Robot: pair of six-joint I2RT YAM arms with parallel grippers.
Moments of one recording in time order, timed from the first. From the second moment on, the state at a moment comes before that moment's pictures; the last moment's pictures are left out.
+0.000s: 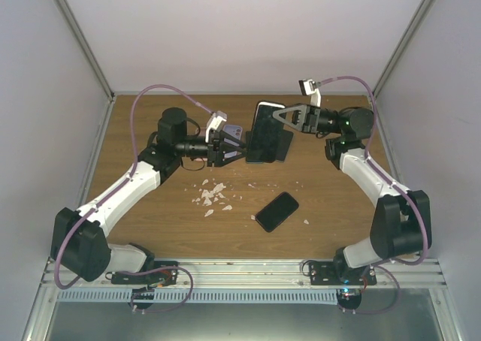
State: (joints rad) left arm -0.44 1.33 1.03 0.08 1.07 -0.33; right arm 0.21 1.47 1.05 1.08 -1.30 1.39
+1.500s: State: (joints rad) left arm -0.46 1.48 1.20 -0.08 0.94 -0.40; right arm 0.26 1.56 0.90 1.28 -0.96 1.51
